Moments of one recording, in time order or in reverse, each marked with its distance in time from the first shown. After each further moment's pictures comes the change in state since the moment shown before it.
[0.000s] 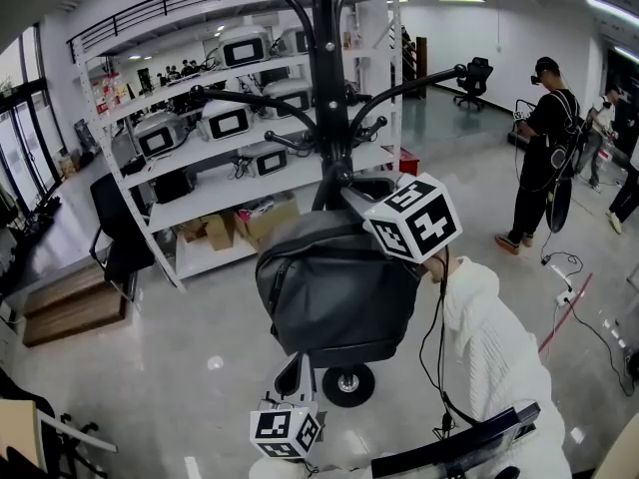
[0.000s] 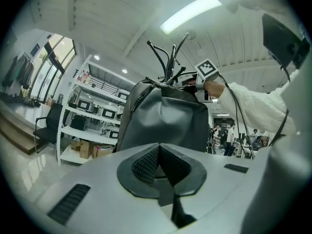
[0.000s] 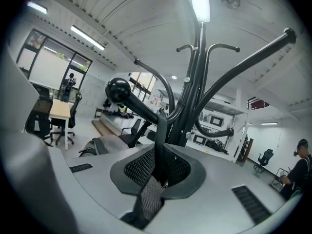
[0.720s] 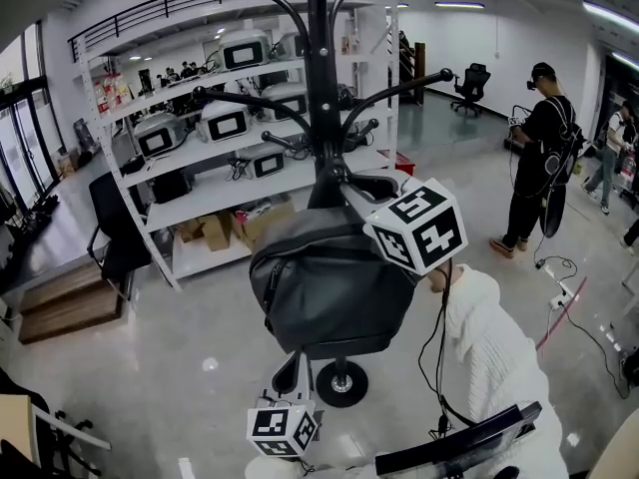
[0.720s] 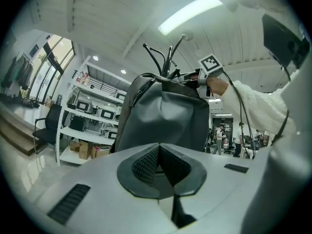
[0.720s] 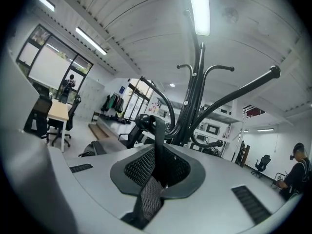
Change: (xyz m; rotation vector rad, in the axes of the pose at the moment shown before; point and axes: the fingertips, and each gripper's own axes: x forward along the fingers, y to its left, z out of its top) left arm -0.012 -0.016 0.001 0.007 -0.004 -0.010; right arm -0.041 0.010 0.026 -0.026 -0.091 -0.045
